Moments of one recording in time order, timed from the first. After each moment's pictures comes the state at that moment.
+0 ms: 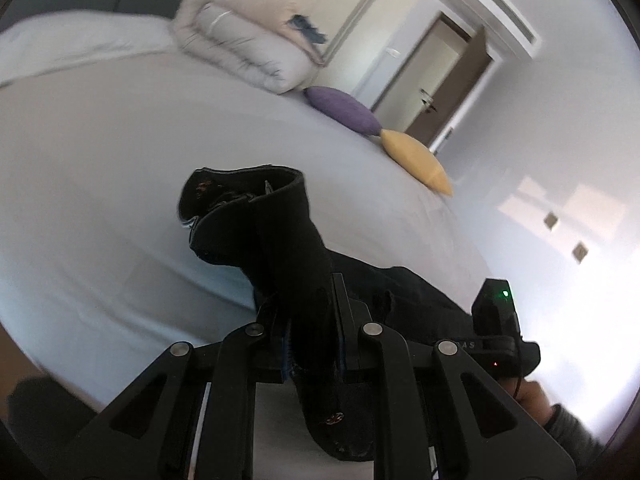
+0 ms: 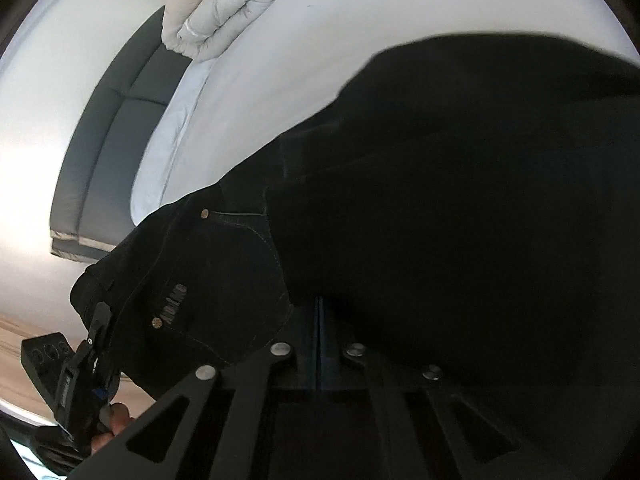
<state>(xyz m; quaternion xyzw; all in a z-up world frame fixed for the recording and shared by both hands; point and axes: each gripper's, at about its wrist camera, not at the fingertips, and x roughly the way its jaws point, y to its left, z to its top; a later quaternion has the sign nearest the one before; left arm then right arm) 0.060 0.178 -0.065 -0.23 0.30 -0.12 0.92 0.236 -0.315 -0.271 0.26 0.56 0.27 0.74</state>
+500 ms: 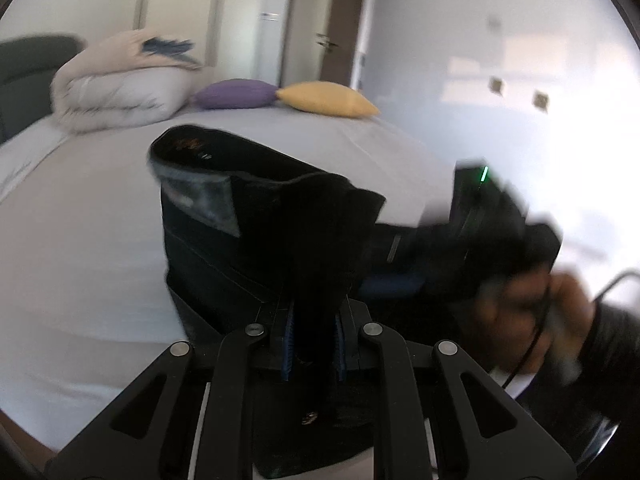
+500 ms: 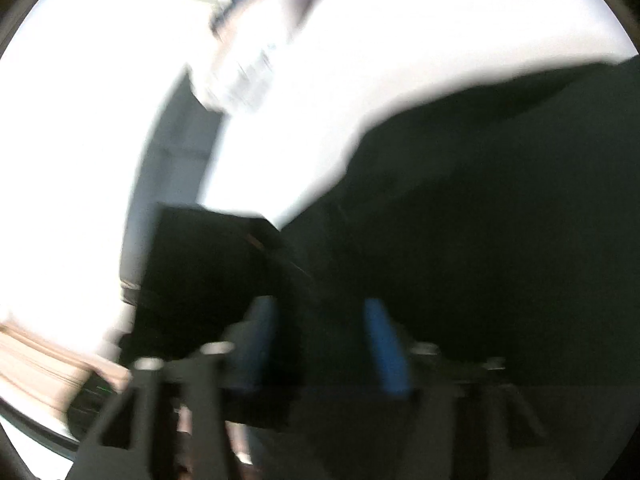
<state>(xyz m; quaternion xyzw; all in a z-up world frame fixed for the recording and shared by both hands) 0.048 0.000 -0.044 0.02 0.30 -0.24 0.92 0.213 -0.393 -0.257 0.42 0.47 0.32 0.71</state>
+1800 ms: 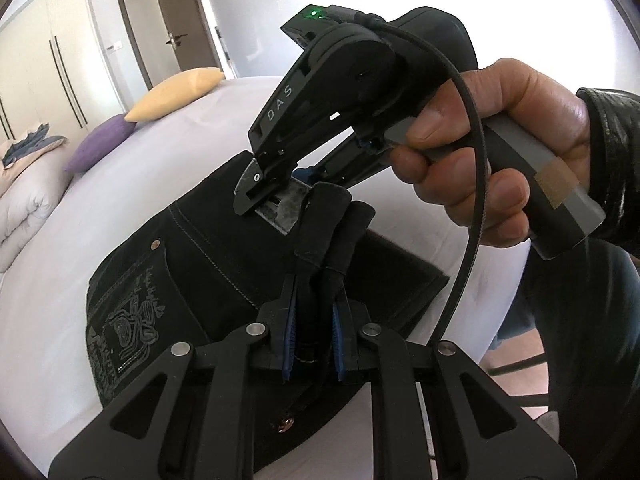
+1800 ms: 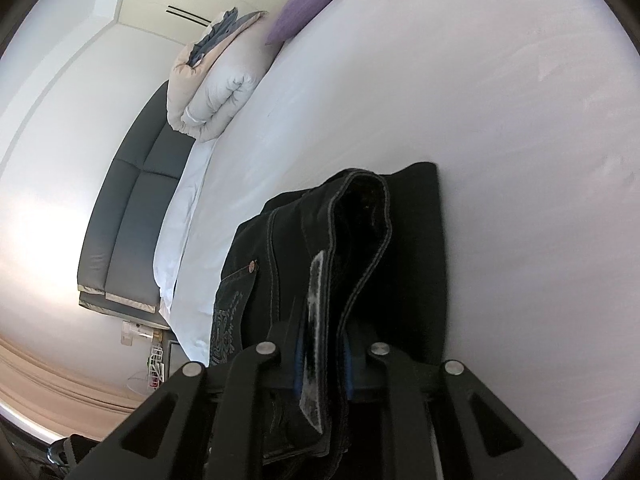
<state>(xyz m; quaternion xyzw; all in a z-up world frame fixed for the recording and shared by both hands) -0.044 -0.259 -0.147 0.25 0.30 -0.37 0.84 0.184 -0.509 -0.250 0.34 0.47 0.24 0.78</state>
